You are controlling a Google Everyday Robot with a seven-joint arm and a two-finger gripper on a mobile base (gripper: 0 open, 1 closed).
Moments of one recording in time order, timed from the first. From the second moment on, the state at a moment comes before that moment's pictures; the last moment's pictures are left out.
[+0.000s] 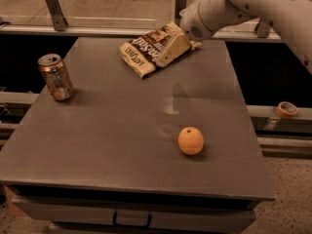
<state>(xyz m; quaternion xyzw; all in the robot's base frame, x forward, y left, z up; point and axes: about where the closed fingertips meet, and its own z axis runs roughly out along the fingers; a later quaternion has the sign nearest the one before) 0.706 -0.053 0.937 -0.54 0.72 0.07 0.42</state>
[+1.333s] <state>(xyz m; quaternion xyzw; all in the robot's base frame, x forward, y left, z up) 0.838 -0.034 0.863 -0.38 0.79 0.13 0.45</state>
